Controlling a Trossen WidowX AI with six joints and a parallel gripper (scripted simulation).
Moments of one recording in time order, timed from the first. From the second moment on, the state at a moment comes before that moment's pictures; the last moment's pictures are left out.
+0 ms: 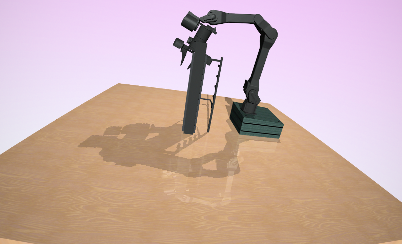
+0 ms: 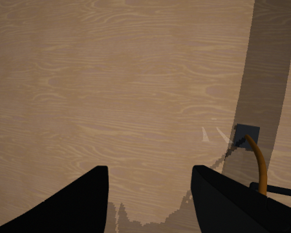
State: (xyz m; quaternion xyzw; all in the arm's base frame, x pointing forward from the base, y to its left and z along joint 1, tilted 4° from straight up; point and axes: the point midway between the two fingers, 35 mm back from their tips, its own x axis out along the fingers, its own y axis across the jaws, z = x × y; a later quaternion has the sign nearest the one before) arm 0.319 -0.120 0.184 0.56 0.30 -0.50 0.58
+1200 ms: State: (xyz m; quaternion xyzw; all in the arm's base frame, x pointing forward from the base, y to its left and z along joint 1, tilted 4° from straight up) arm 0.282 -0.074 0.120 0.57 0.45 -0.55 0.42
